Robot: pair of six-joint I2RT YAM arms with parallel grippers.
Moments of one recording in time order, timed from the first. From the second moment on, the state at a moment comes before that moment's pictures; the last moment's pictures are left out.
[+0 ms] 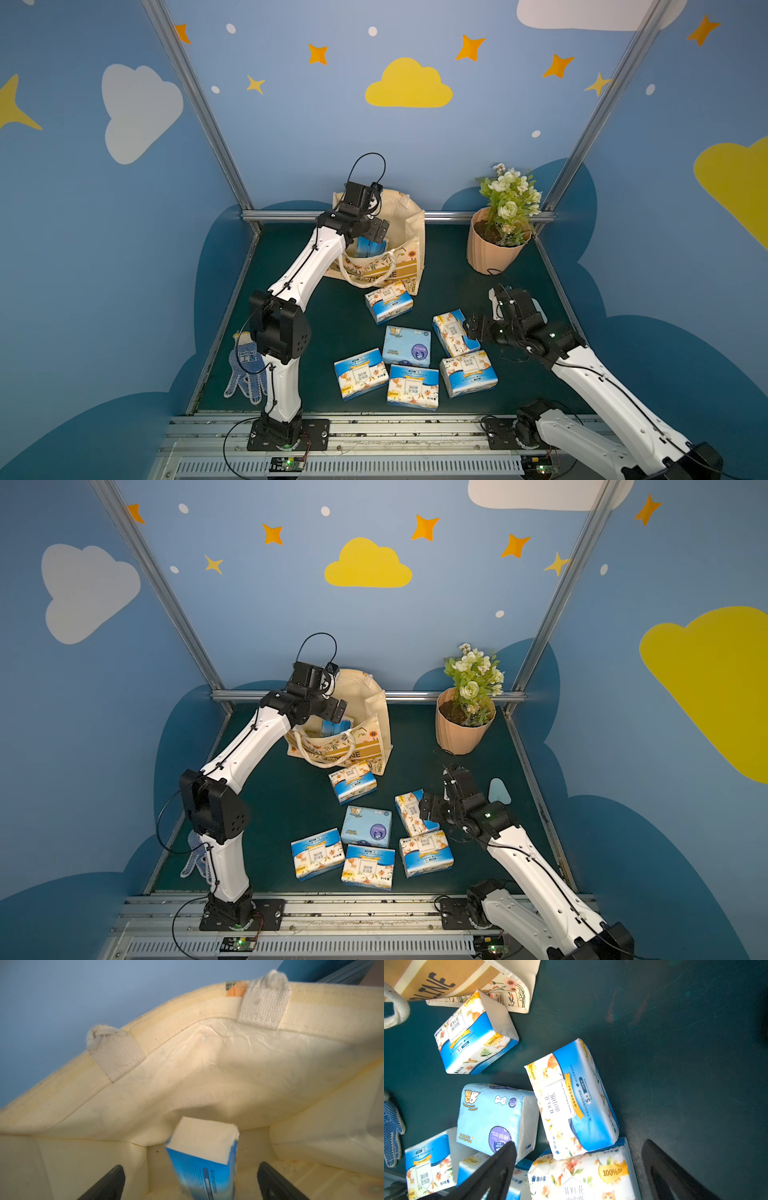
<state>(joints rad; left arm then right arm) -0.38 1.97 2.01 -0.71 -0.12 0.14 0.49 0.92 0.78 -0.80 -0.01 0.54</state>
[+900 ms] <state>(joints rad) -0.46 1.70 2.15 -0.94 0.04 0.14 0.49 1.26 0.91 -0.80 -0.10 0.30</state>
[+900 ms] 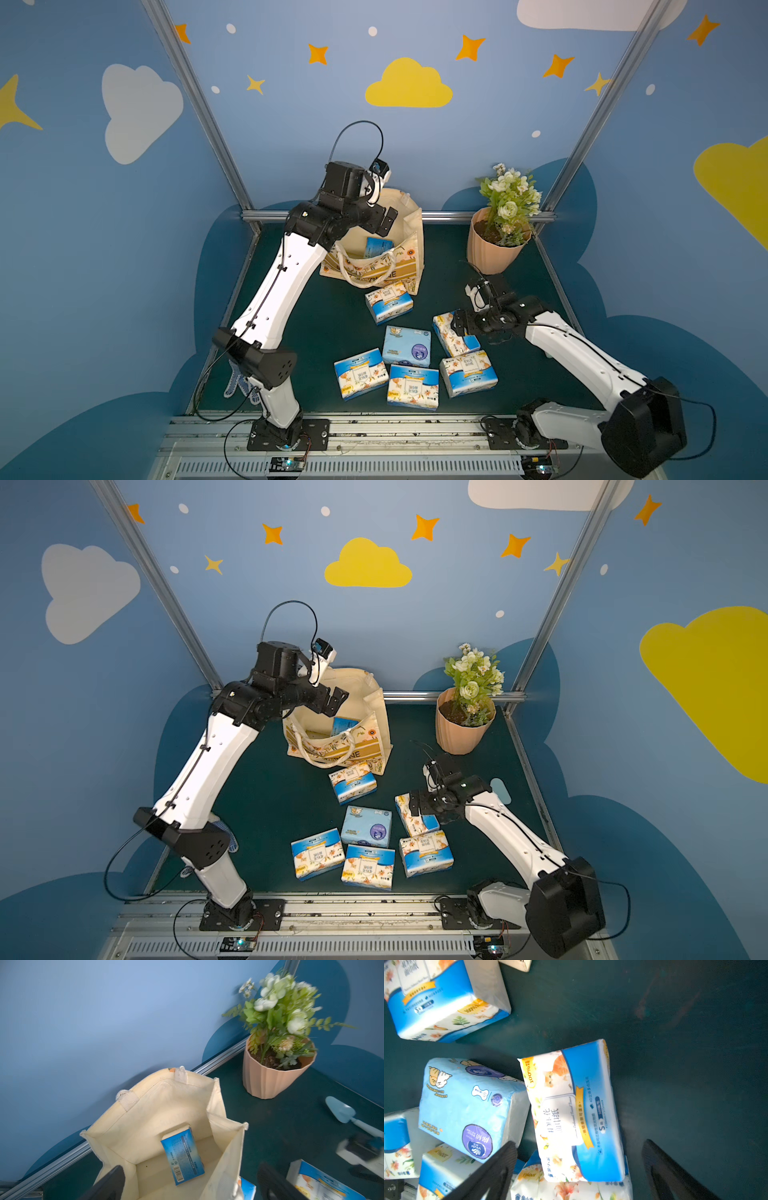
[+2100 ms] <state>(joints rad) -0.50 1.39 1.63 -0.88 0.18 0.13 0.54 1.57 0.96 -0.74 -0.10 0.23</state>
